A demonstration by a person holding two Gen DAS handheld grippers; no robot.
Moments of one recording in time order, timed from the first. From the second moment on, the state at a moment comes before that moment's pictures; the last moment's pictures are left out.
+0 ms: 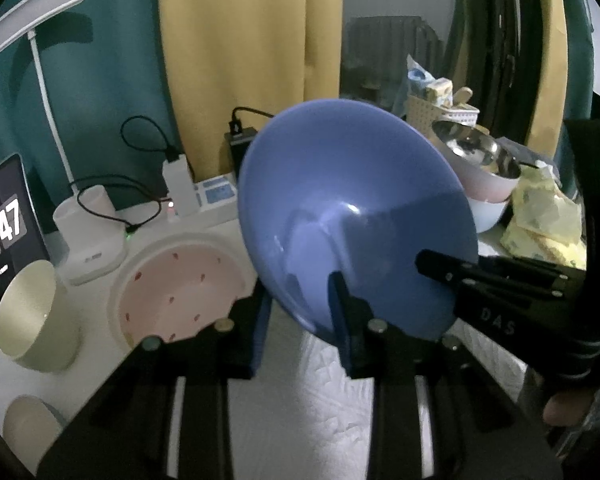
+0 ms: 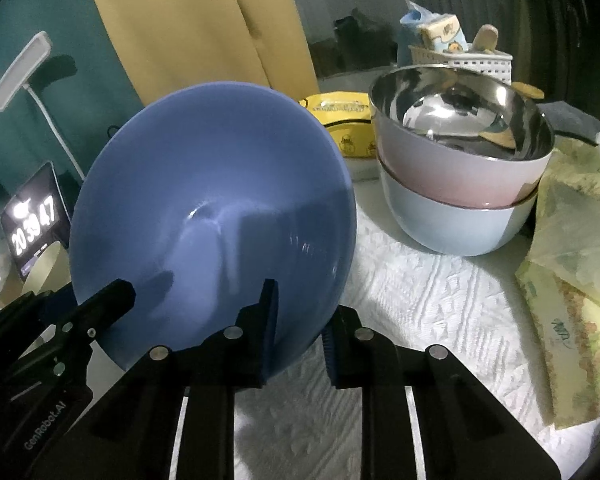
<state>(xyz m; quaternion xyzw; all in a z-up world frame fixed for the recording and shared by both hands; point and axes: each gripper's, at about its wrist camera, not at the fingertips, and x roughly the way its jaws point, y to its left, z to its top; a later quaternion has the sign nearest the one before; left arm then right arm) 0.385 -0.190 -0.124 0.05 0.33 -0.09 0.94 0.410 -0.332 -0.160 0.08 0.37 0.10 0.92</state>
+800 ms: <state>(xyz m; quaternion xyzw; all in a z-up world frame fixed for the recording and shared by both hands) 0.336 -0.169 -0.100 0.02 0.33 -0.11 0.94 0.350 -0.319 -0.129 0.07 0.35 0.09 0.93</state>
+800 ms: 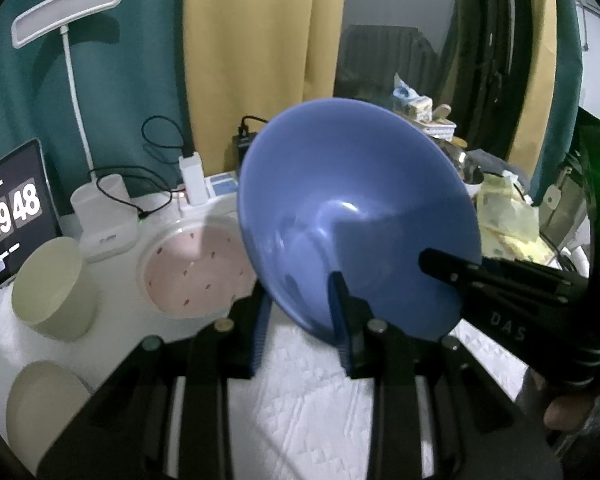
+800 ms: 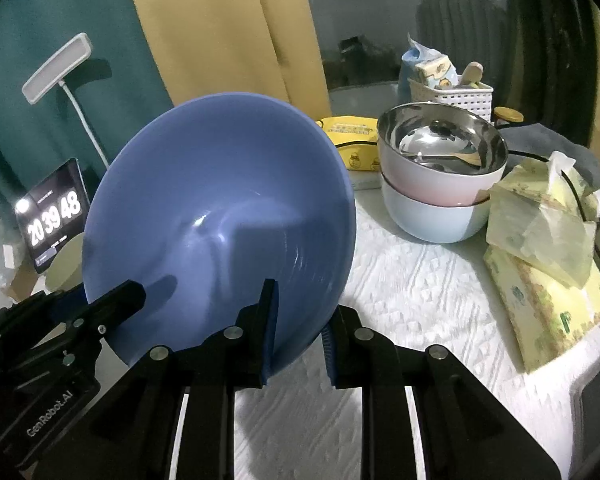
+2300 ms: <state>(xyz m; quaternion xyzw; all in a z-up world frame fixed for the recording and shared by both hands) 0.241 -0.118 -0.108 -0.01 0.33 -0.11 0.94 0.255 -0.268 -0.133 0.05 0.37 0.09 0.92</state>
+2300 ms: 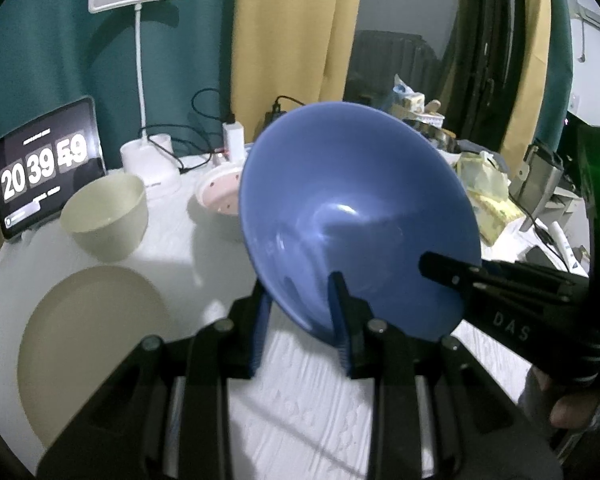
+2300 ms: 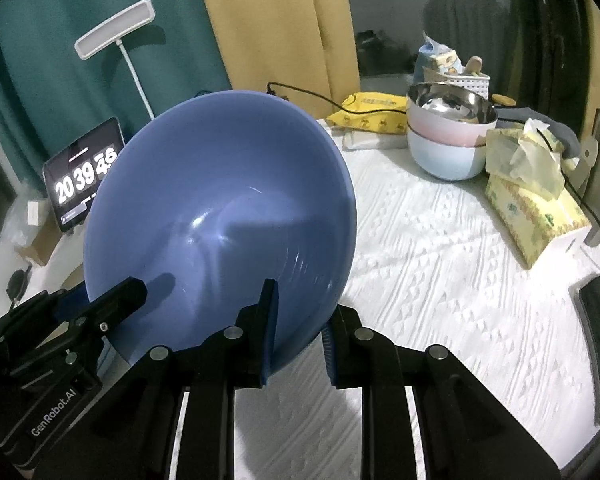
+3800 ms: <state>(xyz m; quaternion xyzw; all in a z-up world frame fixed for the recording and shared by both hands) 0.202 -0.098 -0.127 0.00 0.38 -0.12 0.92 0.231 -0.258 -0.131 0.08 0.42 0.10 0.90</state>
